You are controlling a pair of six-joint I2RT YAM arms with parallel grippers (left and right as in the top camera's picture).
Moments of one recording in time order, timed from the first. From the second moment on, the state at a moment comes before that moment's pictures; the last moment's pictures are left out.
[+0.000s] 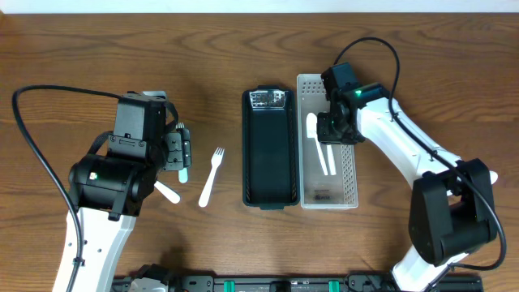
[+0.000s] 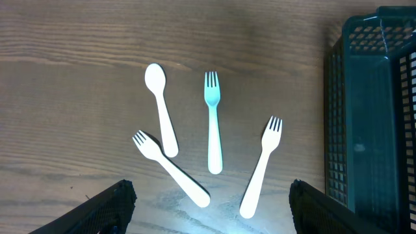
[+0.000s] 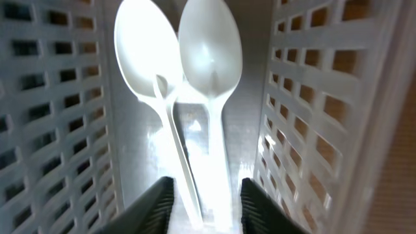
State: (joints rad) left arm -0.22 1.12 1.24 -1.11 -0.19 -0.21; right arm 0.35 1.84 1.33 -0.89 0.00 0.37
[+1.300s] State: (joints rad) left arm -0.22 1.12 1.24 -1.11 -0.19 -0.21; right arm -0.49 1.71 1.04 -0.85 -0.02 0.37
